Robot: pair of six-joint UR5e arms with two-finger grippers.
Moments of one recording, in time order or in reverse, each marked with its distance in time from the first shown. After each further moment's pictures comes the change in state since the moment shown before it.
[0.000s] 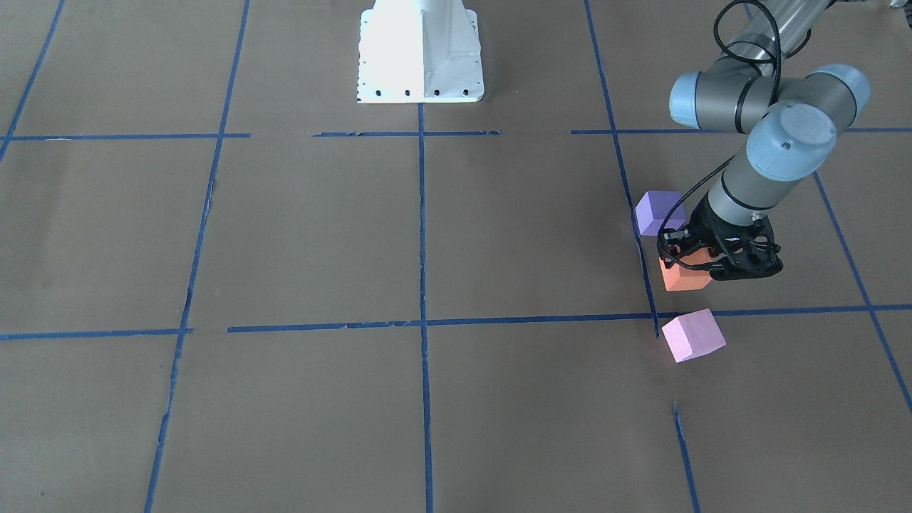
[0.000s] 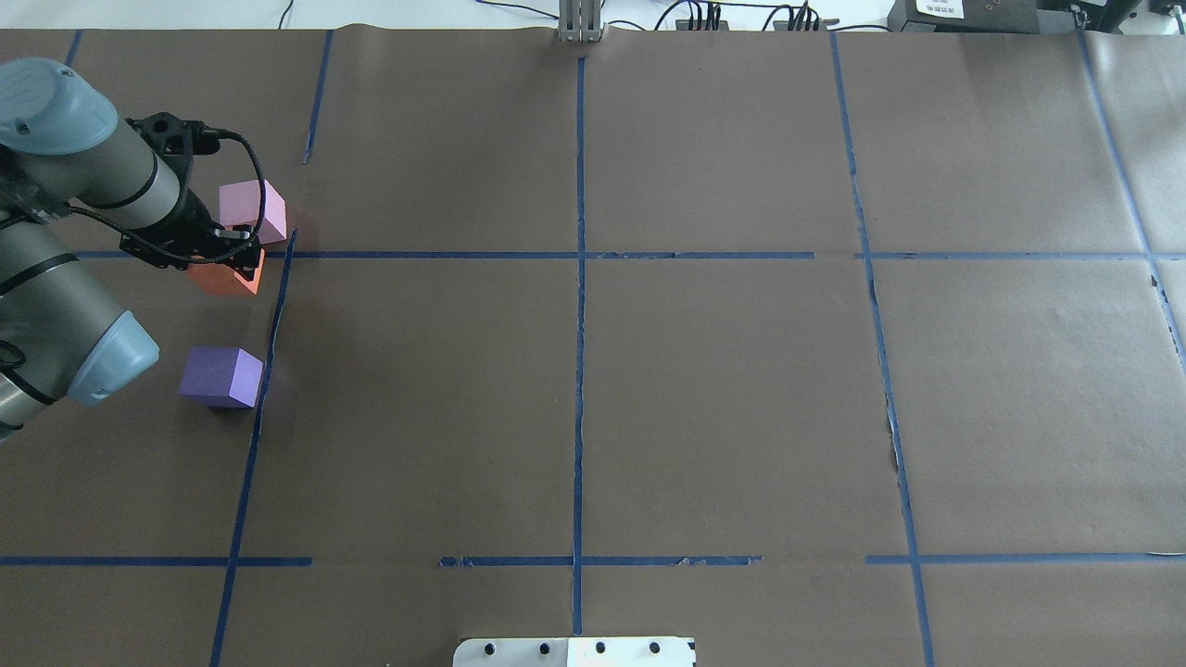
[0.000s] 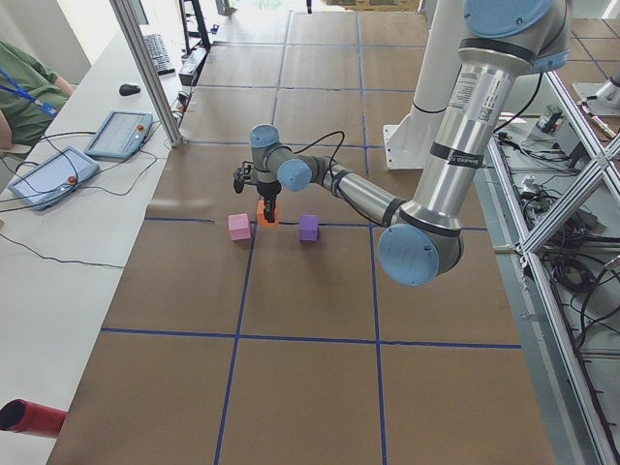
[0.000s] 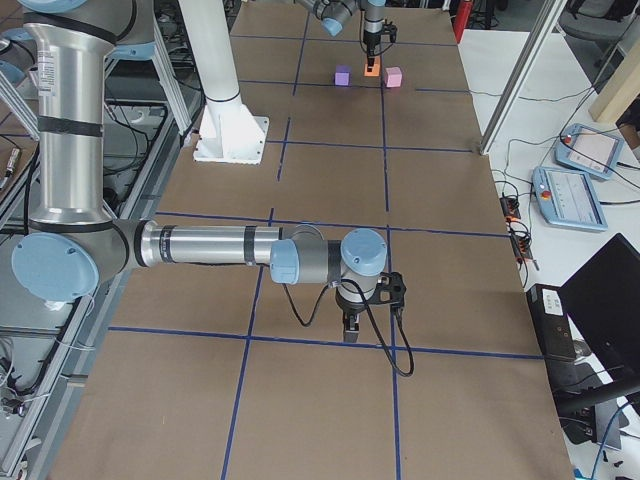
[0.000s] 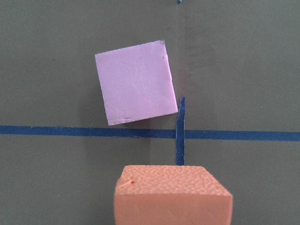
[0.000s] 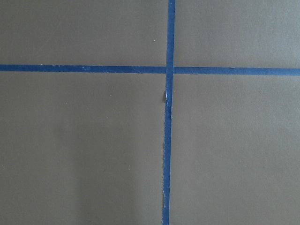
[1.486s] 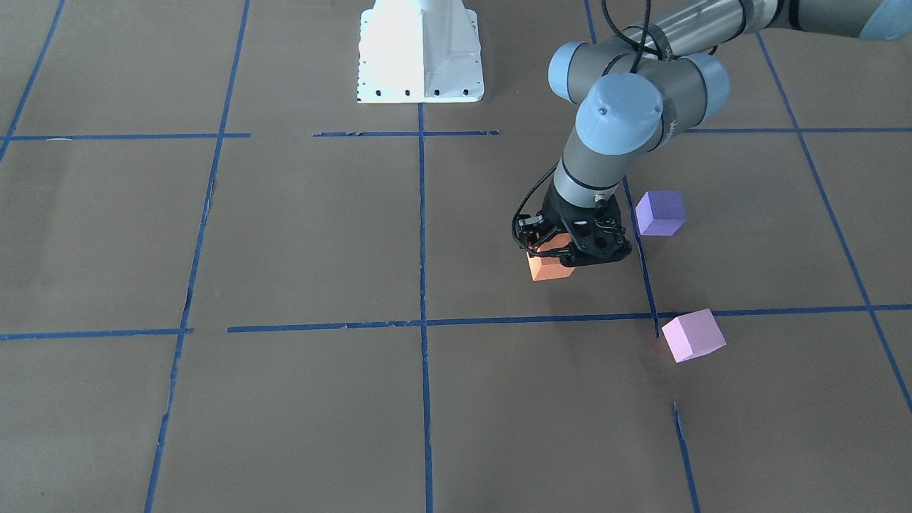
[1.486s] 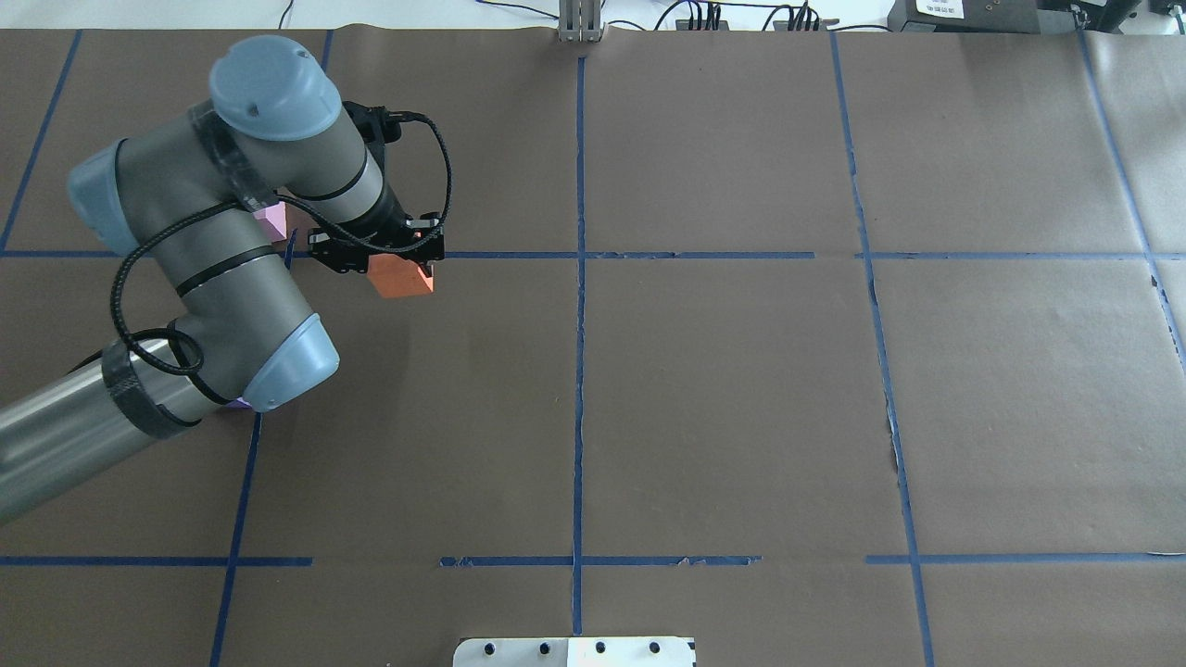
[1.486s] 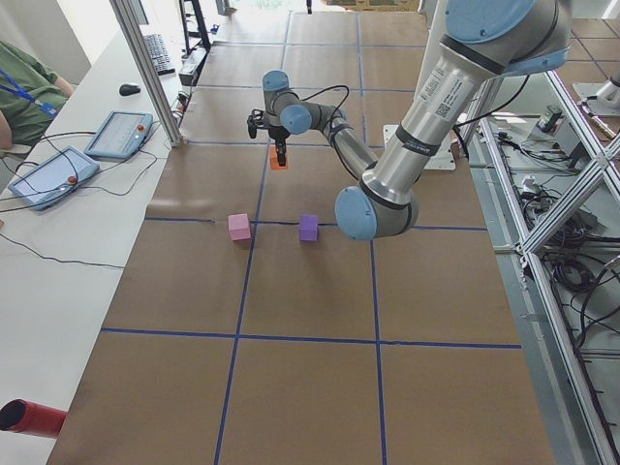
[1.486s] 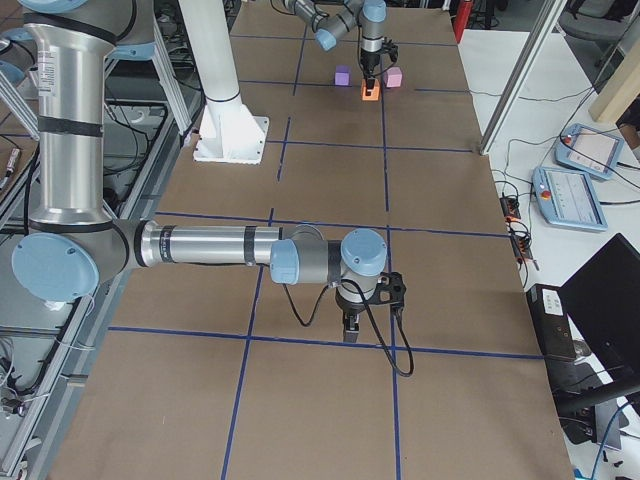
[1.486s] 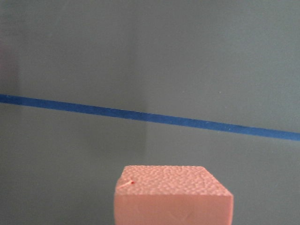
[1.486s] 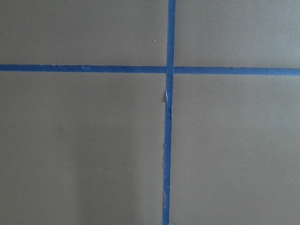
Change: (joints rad) left arm 0.140 -0.272 -0.022 0.139 0.015 -0.269; right arm -0.001 0.000 0.000 -0.001 0.000 0.000
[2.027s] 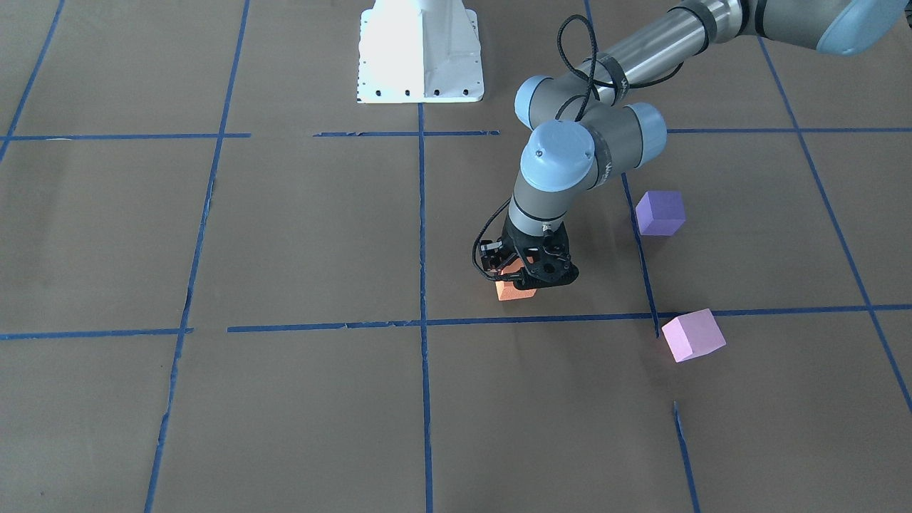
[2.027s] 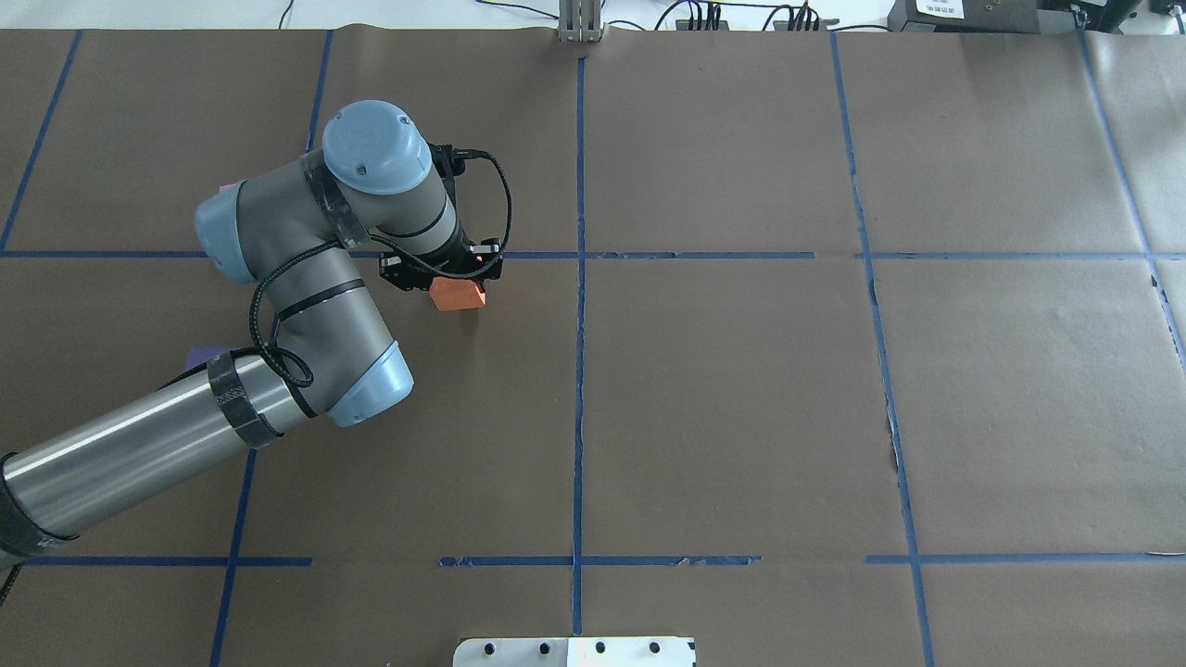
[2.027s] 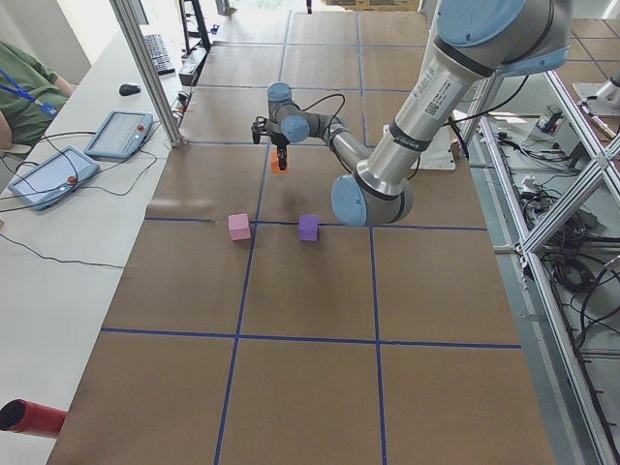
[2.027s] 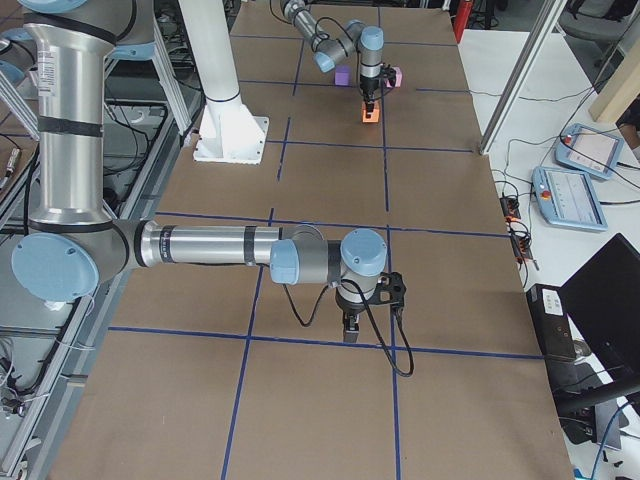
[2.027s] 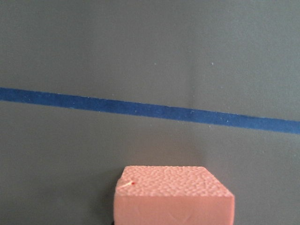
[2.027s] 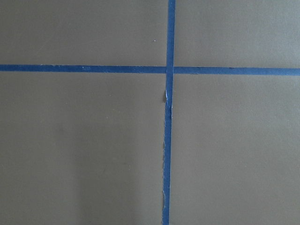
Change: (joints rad) left arm 0.084 -0.128 0.211 -0.124 0.092 -0.079; right arm 0.001 0.000 0.000 0.001 0.000 0.000
